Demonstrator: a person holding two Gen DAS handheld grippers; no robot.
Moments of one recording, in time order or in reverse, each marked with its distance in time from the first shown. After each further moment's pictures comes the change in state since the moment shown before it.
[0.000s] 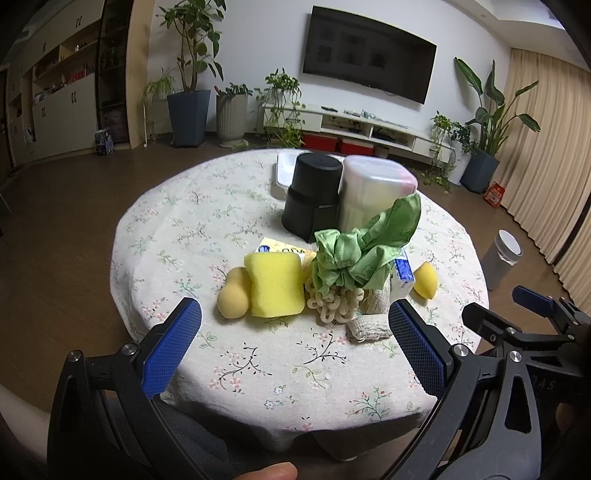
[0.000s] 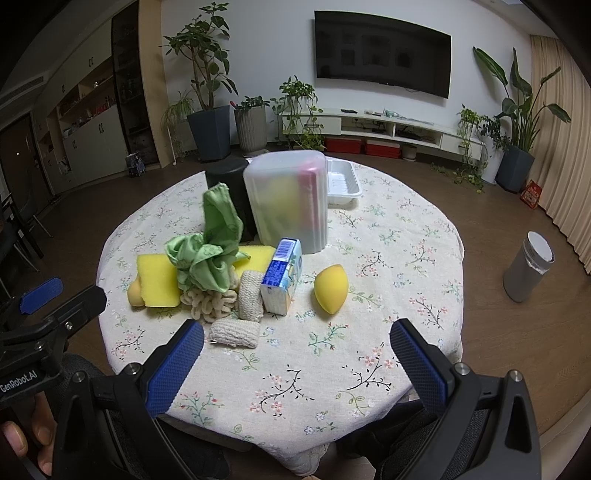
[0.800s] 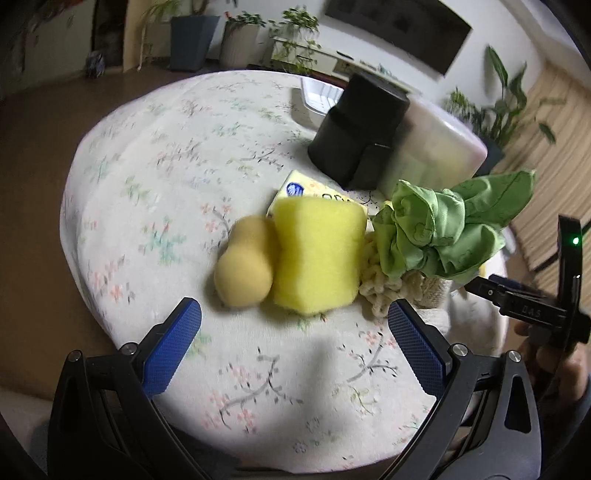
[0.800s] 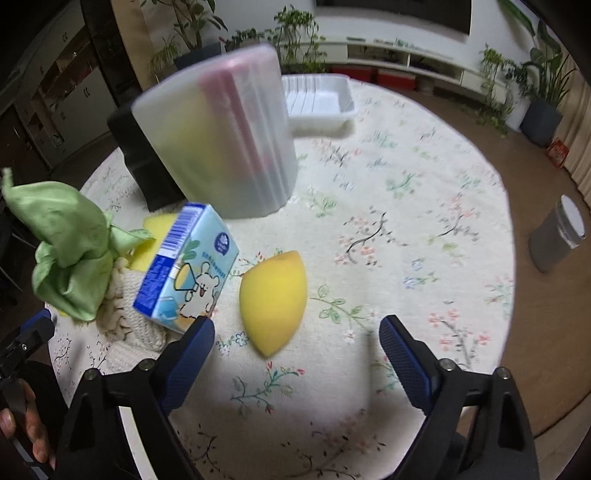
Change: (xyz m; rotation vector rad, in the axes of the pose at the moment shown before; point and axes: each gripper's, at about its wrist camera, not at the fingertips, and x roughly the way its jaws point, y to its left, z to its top) left arm 0.111 0.048 -0.006 -0.117 0.253 -0.074; right arm 0.145 -0.064 0.020 0.026 0.304 0.074
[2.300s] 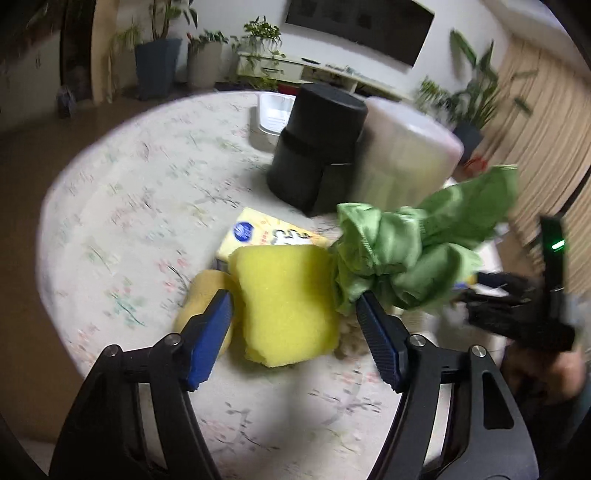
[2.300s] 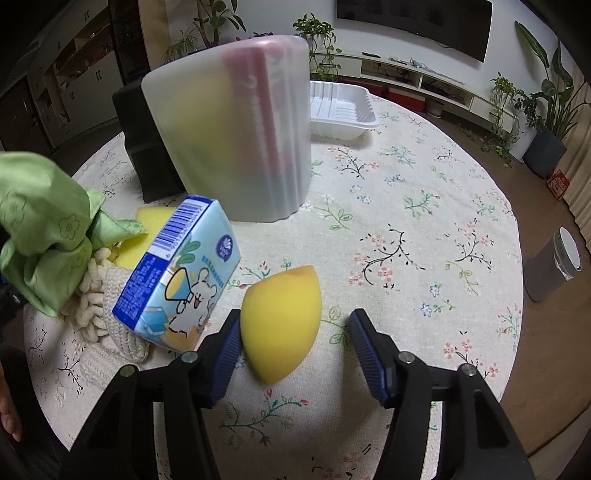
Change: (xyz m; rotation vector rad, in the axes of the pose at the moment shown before) left arm 0.011 -0.014 0.019 0.077 -0.040 -0.120; right arm 0.010 0.013 -0.001 -0.102 -0.054 -0.051
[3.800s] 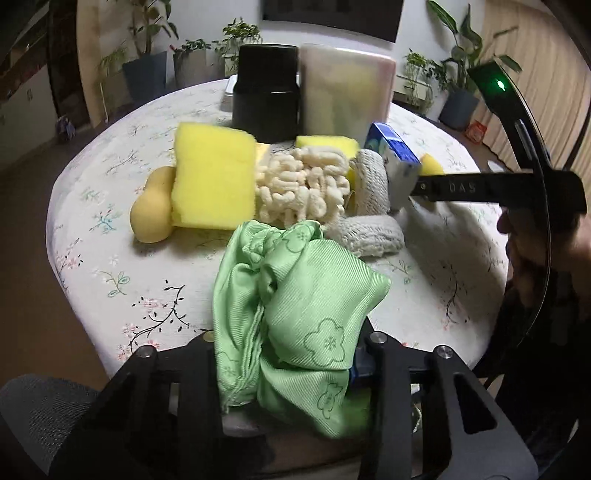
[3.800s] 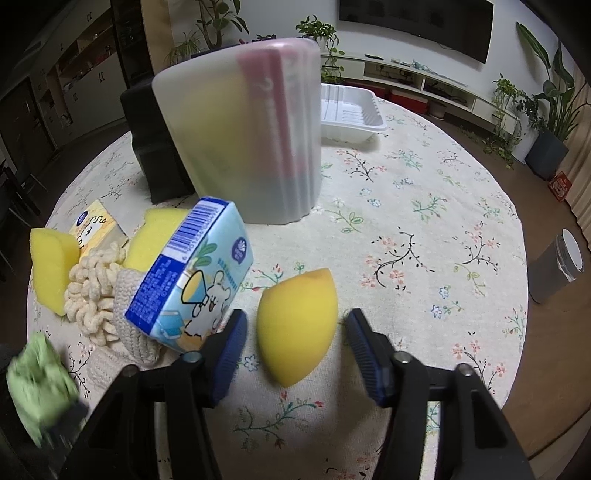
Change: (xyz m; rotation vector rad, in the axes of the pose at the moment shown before) left arm -0.002 -0.051 -0.078 0.158 0.011 0.140; right arm 0.001 0.006 0.002 -0.006 -0.012 0.011
